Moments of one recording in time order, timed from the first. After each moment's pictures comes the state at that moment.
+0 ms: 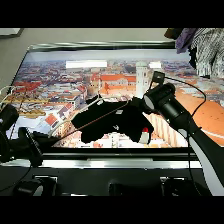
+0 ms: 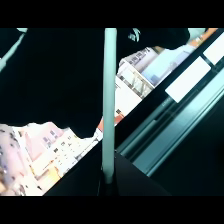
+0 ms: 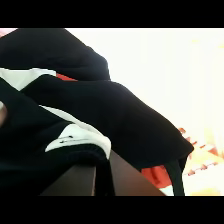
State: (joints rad) left arm -0.14 -0.42 0.82 0.99 -1.38 -1.01; right arm 0.52 -1.29 1.28 -1.83 1.24 2.48
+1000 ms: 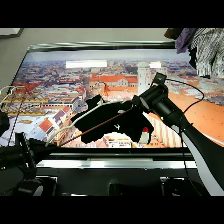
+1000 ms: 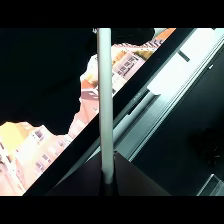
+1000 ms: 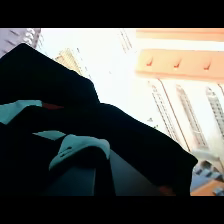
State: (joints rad) left arm -0.14 -0.39 0.88 0.93 -1.49 -1.02; right arm 0.52 -1.35 1.28 -1.91 1.20 2.65
